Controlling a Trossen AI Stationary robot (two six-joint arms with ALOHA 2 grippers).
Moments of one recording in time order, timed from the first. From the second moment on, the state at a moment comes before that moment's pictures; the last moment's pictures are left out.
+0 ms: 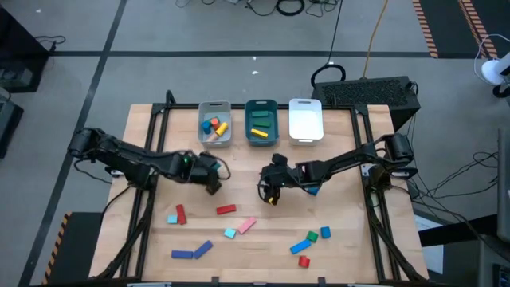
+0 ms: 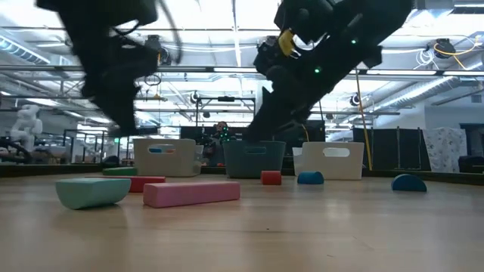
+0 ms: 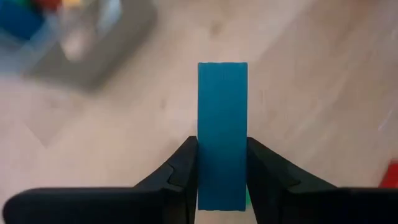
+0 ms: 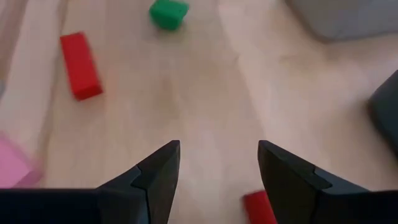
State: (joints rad) left arm -0.14 1.34 0.82 -0.75 -0.40 -0.81; right arm 0.11 1.77 0.94 0.10 0.25 0.22
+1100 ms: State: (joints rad) left arm 0.51 1.94 1.45 -0.40 -0.02 0.20; right arm 0.26 1.77 0.94 -0.32 0.53 0.61
